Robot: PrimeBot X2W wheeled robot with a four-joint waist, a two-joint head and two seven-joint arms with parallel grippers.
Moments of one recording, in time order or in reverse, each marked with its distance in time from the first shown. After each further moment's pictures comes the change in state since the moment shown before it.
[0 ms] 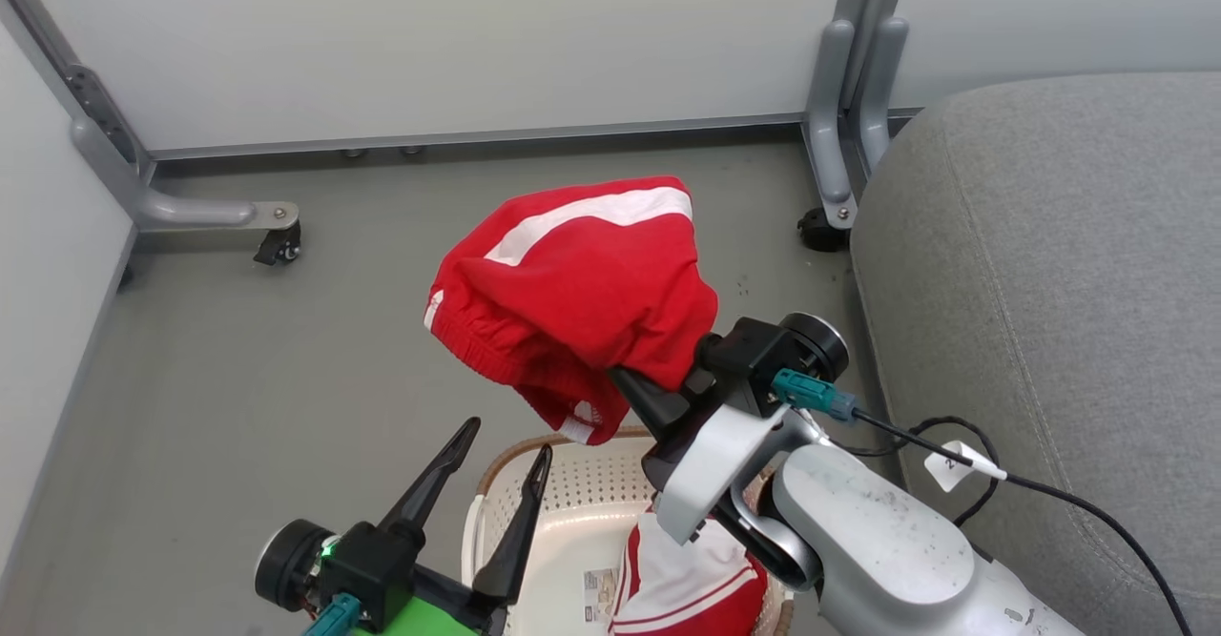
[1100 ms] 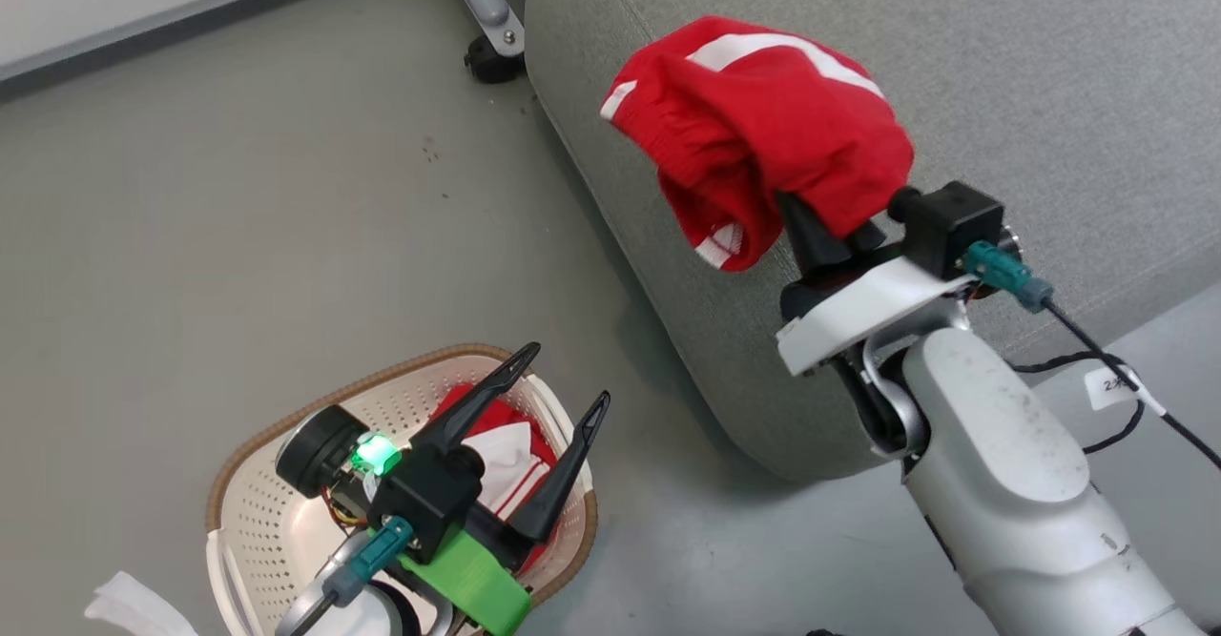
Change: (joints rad) left arm -0.184 0.099 -0.130 -0.102 0.044 -0.017 0.136; right arm -0.033 0.001 -0.398 0.033 -0.072 0.000 -0.032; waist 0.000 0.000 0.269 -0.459
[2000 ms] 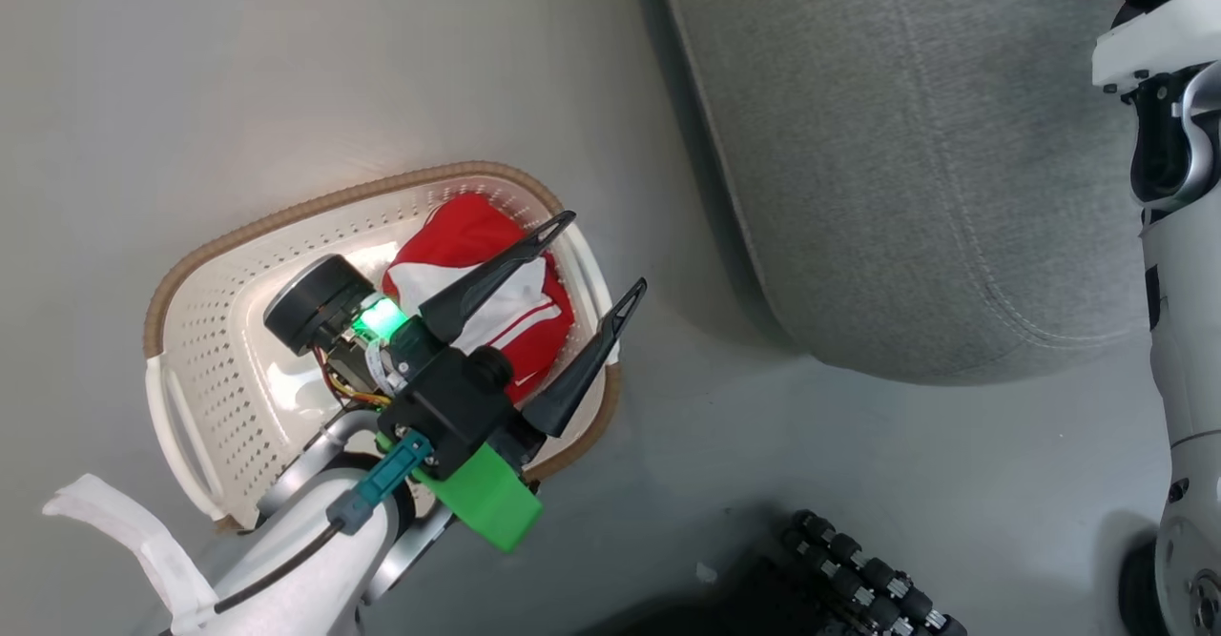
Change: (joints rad) left arm -0.275 0.065 -0.100 -0.059 0.032 -0.005 0.024; right arm -0.372 -0.137 -0.503 0.286 -0.076 0.000 -0.001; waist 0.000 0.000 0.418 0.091
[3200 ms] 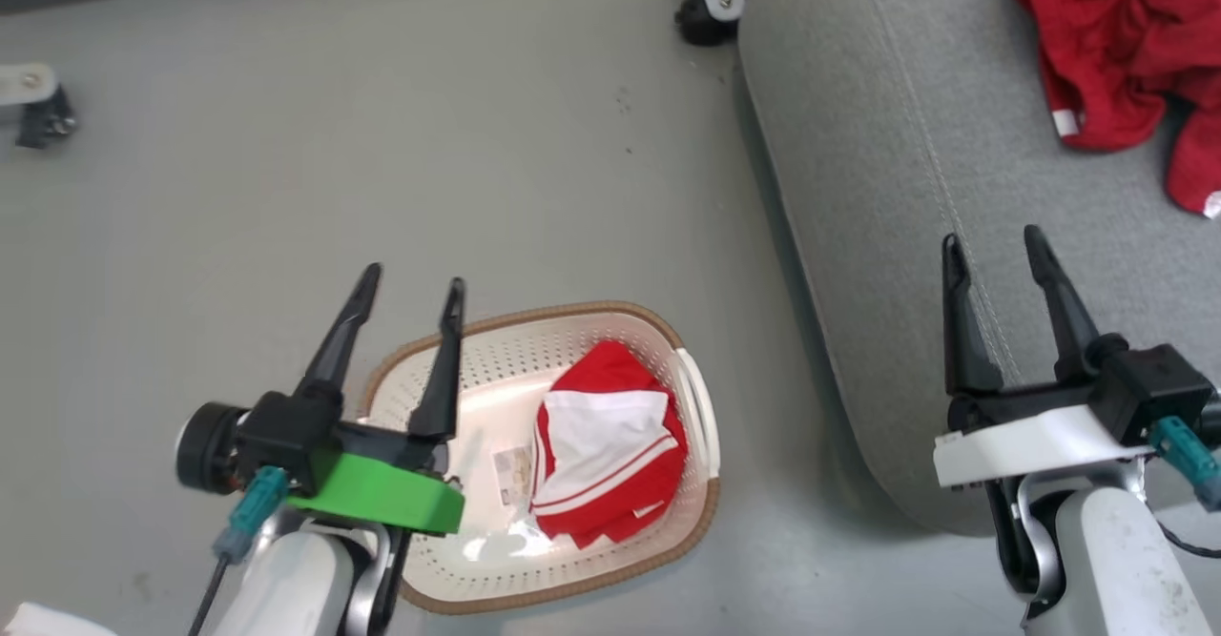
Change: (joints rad) left arm 0.239 -0.176 0.294 0.212 -0.118 0.167 -0.189; right arm 0.788 0.174 0.111 -0.671 -0.175 0.000 0.015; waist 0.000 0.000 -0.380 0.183
